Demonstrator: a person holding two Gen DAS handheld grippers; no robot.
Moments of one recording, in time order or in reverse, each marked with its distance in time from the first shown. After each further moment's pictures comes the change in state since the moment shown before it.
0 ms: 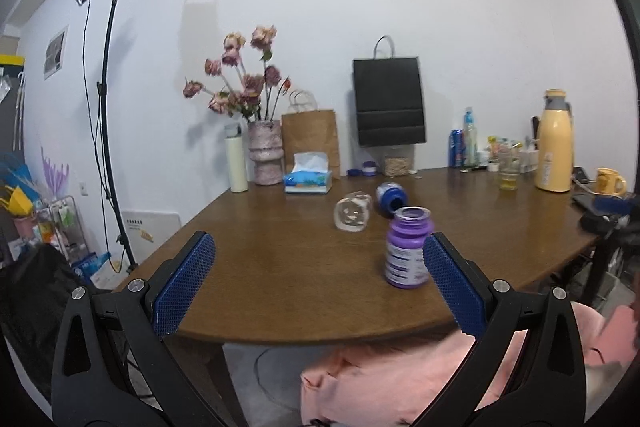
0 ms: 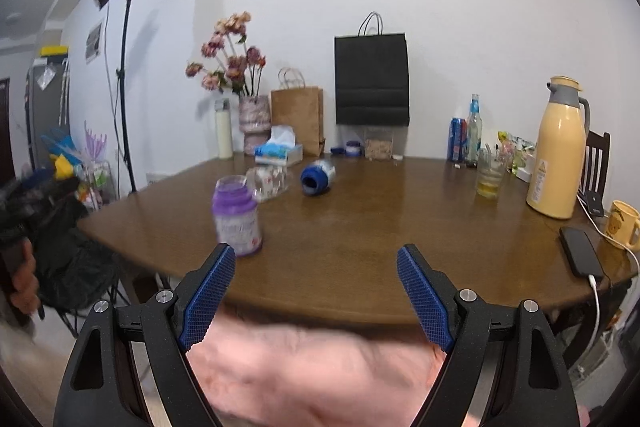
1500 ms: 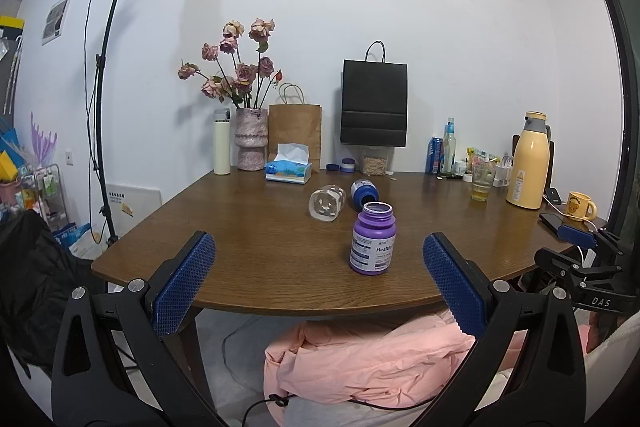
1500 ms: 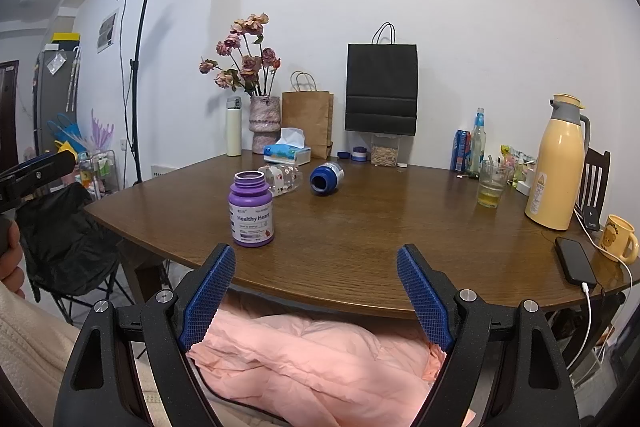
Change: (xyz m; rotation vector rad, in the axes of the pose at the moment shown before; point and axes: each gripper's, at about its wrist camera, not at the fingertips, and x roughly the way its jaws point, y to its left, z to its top) left arm -0.051 -0.002 -0.006 -0.098 0.010 -0.080; right arm -0.027 0.014 -0.017 -0.061 -0.004 0.002
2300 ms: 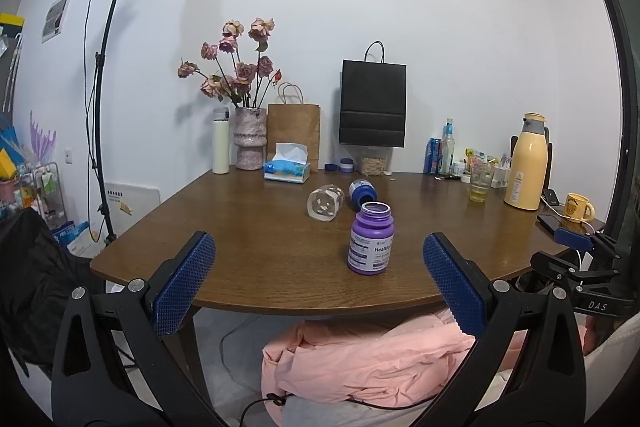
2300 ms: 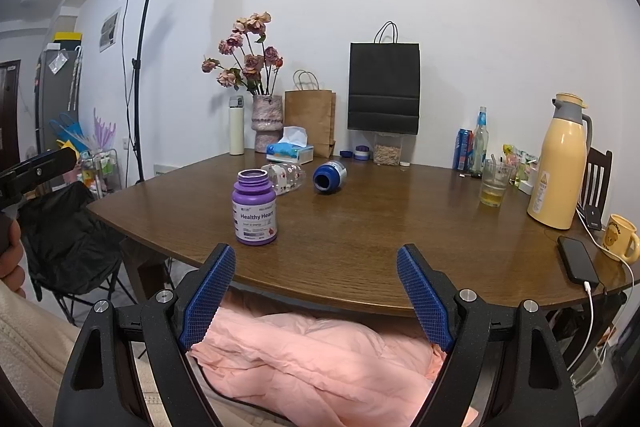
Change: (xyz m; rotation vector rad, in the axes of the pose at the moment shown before) left arm 0.000 -0.001 0.003 -0.007 0.006 -0.006; right arm 0.002 0.008 -0.005 -0.003 0.002 0.008
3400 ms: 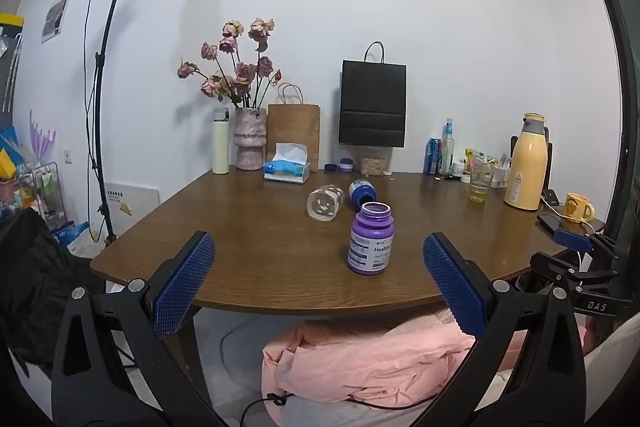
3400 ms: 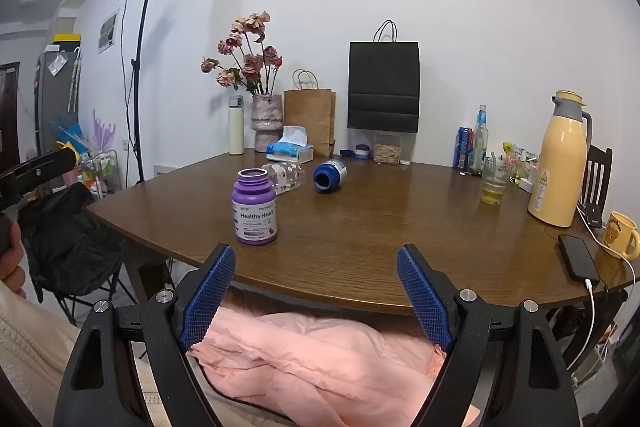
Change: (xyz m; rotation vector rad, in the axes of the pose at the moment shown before) left arm -0.001 0.000 0.001 0.001 -0.006 0.001; right arm 0.001 -0.002 0.000 0.008 0.001 0.003
